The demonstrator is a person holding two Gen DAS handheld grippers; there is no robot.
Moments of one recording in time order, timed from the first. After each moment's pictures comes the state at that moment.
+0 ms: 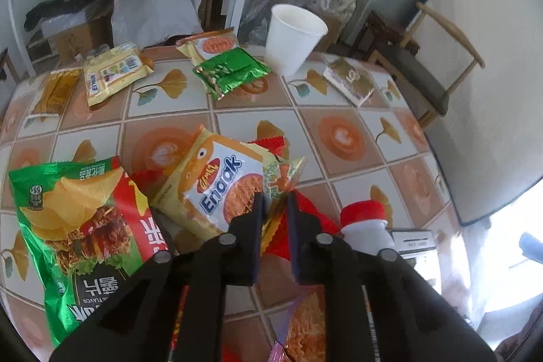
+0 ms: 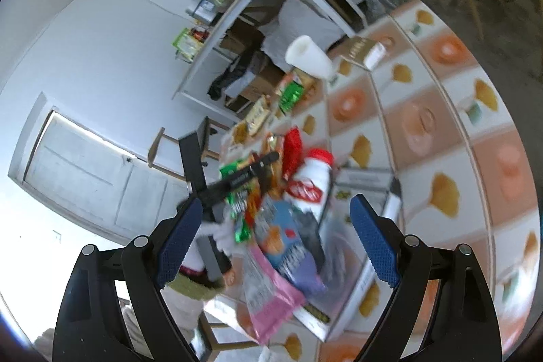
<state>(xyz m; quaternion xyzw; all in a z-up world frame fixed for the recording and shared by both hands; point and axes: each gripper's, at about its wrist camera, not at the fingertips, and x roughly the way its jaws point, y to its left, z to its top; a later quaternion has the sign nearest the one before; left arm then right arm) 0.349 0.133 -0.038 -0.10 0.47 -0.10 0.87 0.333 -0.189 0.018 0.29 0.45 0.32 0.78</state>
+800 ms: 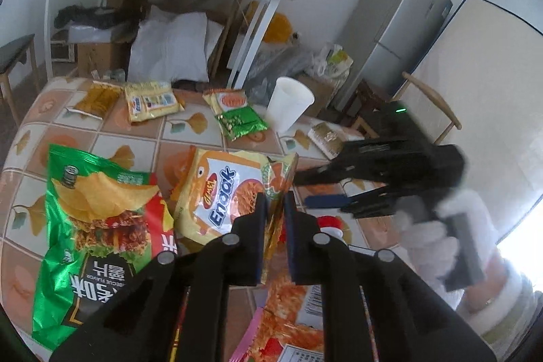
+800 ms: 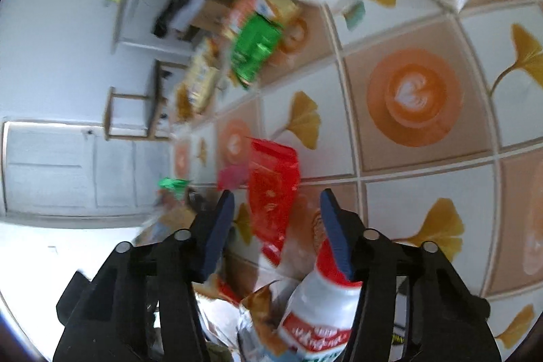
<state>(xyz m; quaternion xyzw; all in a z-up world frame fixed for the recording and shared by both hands) 0.268 0.162 0.009 -0.17 0.35 -0.09 0.92 0.498 -0.046 -0.098 0.24 0.67 0.27 0.65</state>
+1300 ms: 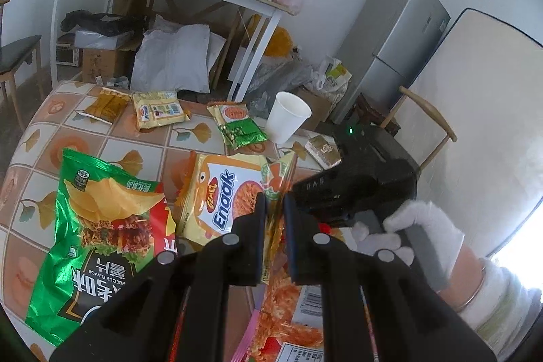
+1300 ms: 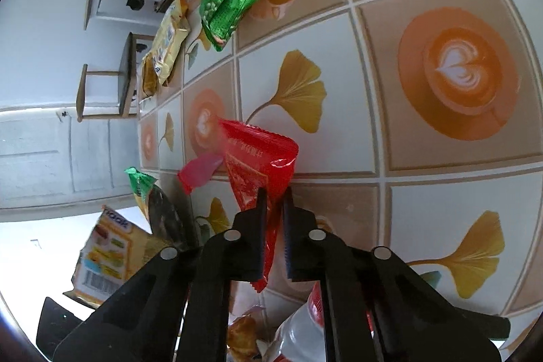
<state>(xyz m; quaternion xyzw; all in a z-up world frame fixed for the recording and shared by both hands) 0.249 0.168 0.019 -0.18 0.32 -0.08 0.92 0.495 -0.018 -0.121 0.19 0.69 0.26 0.65</state>
